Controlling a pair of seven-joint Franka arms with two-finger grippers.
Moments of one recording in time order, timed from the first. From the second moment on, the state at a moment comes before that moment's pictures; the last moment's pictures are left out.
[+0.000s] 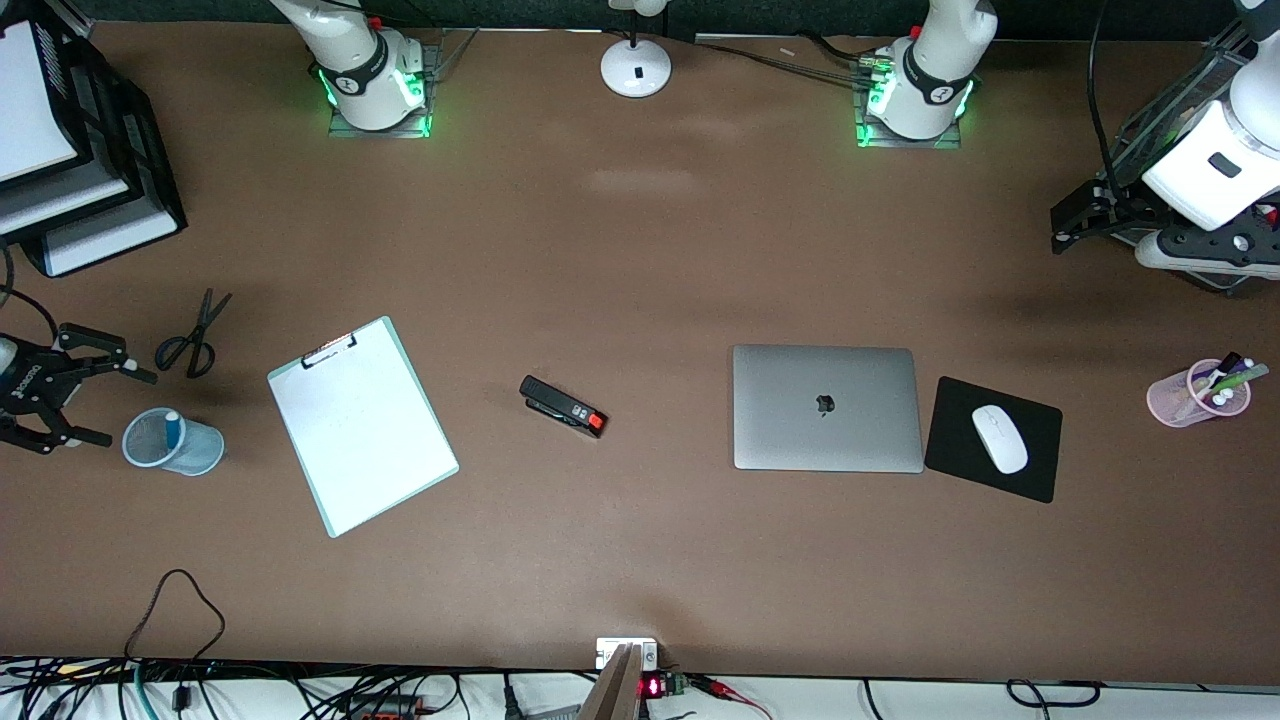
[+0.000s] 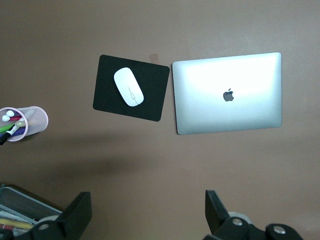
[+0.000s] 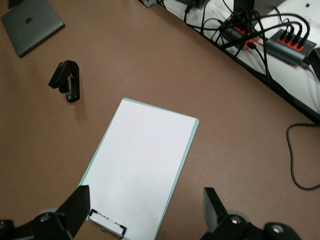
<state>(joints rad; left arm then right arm) -0.04 -0.03 -0.04 -1.66 0.04 1.60 0.01 -0.32 0.43 0.04 -1.48 0.54 1.87 -1.31</state>
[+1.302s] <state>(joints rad) -0.04 -0.05 -0.03 -1.66 0.04 1.57 0.01 -0.04 0.16 0.04 -1.49 0.06 1.57 -0.24</state>
